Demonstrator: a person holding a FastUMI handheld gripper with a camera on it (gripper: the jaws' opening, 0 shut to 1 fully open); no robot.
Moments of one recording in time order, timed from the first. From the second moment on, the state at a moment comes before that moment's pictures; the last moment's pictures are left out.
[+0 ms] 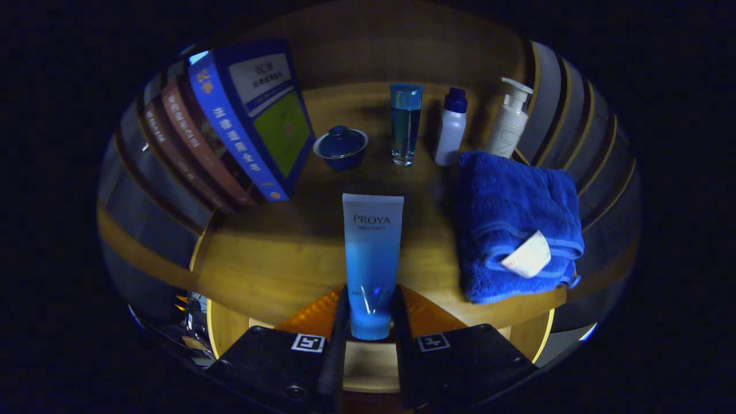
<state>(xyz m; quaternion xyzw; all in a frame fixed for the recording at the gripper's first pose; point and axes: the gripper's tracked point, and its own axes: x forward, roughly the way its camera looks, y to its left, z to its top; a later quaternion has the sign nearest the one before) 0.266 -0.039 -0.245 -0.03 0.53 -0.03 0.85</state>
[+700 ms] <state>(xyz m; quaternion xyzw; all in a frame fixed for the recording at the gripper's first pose) 0.278 -0.046 -0.257 -0.02 0.53 -0.03 0.85</state>
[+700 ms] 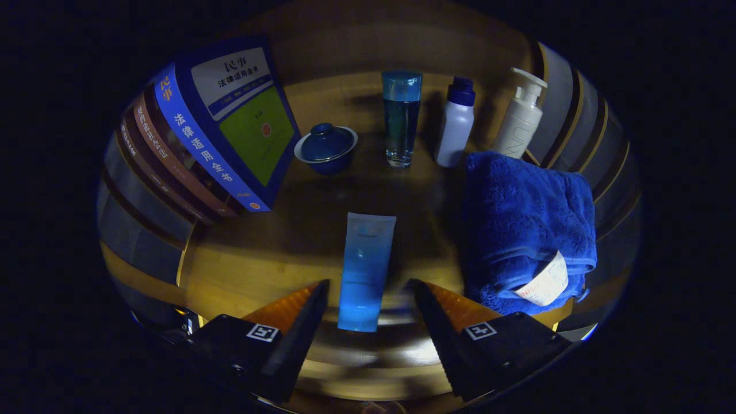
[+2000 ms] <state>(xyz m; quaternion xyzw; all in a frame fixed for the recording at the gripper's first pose) 0.013 -0.027 -0.152 -0.03 0.18 -0.01 0.98</state>
